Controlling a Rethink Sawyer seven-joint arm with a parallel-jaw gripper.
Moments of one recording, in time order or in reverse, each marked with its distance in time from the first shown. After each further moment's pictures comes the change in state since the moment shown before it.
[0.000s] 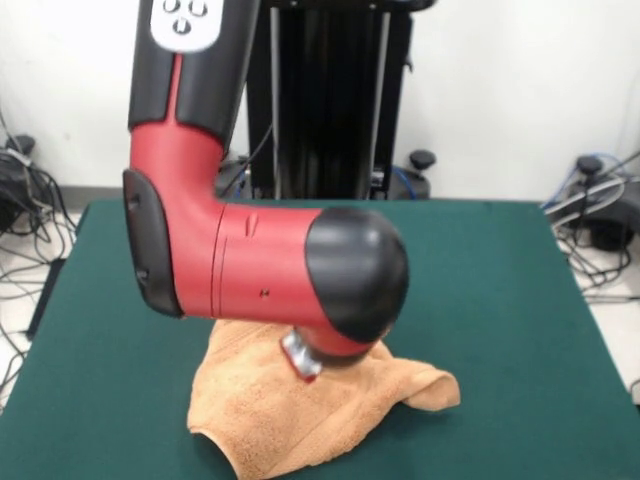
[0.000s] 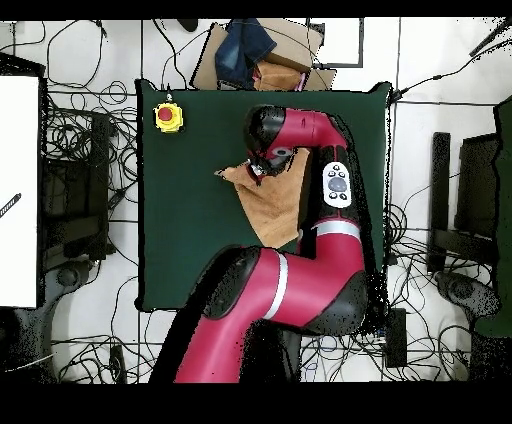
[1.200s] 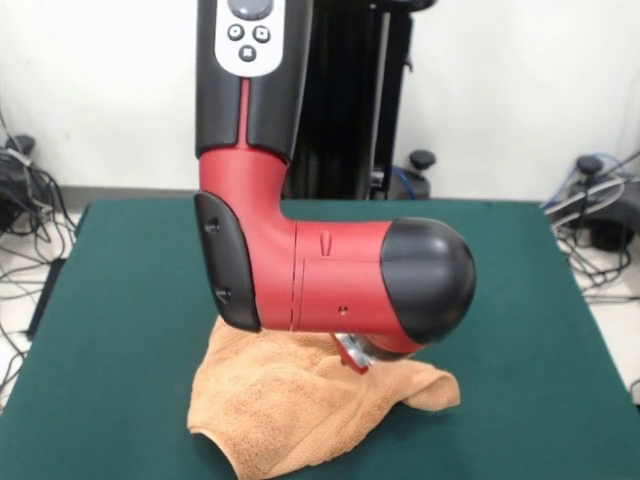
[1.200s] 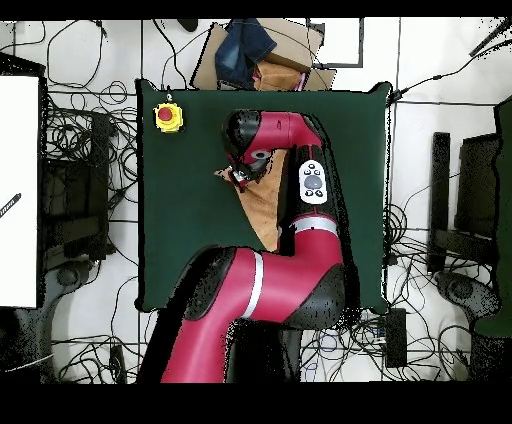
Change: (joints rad) arm 0.069 0.009 0.000 0.000 0.019 0.108 0.000
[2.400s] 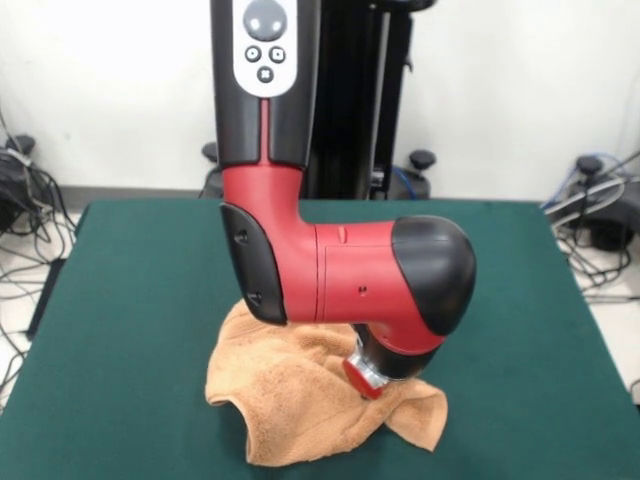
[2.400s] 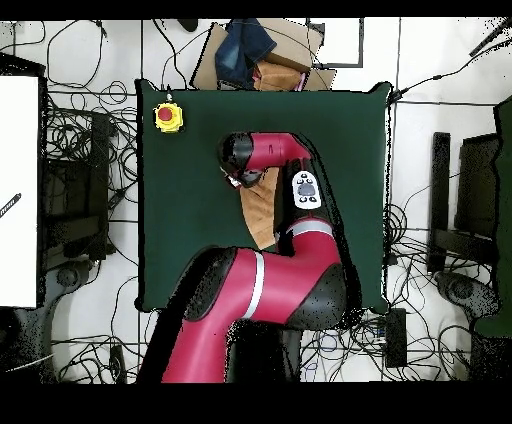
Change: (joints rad) arm -0.002 -0.007 0.000 0.151 -0.032 -0.389 0.000
